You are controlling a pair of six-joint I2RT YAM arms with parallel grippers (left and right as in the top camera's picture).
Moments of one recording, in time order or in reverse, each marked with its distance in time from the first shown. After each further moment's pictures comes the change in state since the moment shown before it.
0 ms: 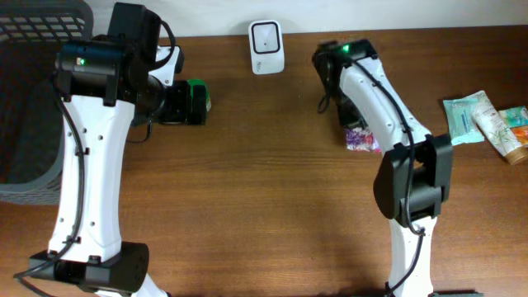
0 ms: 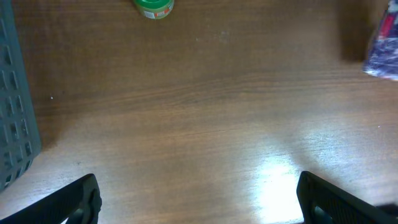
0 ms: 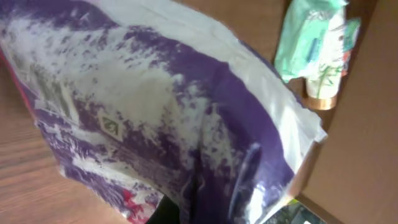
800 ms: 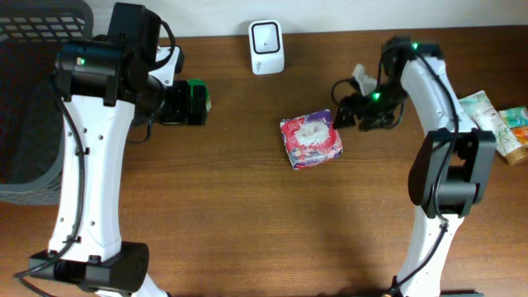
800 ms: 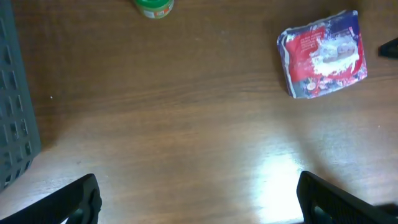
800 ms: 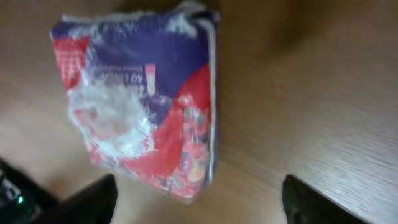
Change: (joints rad) left arm 0.000 0.000 0.000 -0.001 0.000 0.000; right arm -0.302 0.010 -0.124 0.233 -1.104 -0.538
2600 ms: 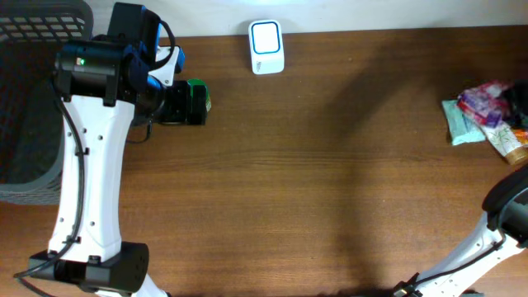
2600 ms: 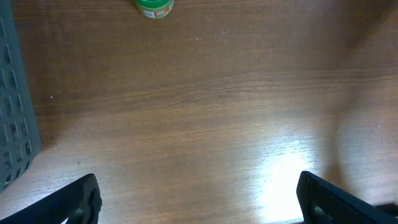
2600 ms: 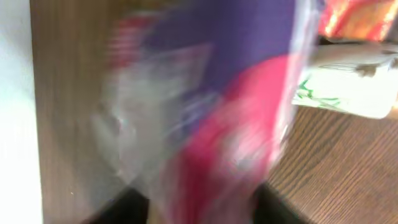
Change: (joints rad) left arm 0.000 0.000 0.000 0.000 0.000 0.000; right arm -0.651 -0.023 0.183 0.263 0.220 0.859
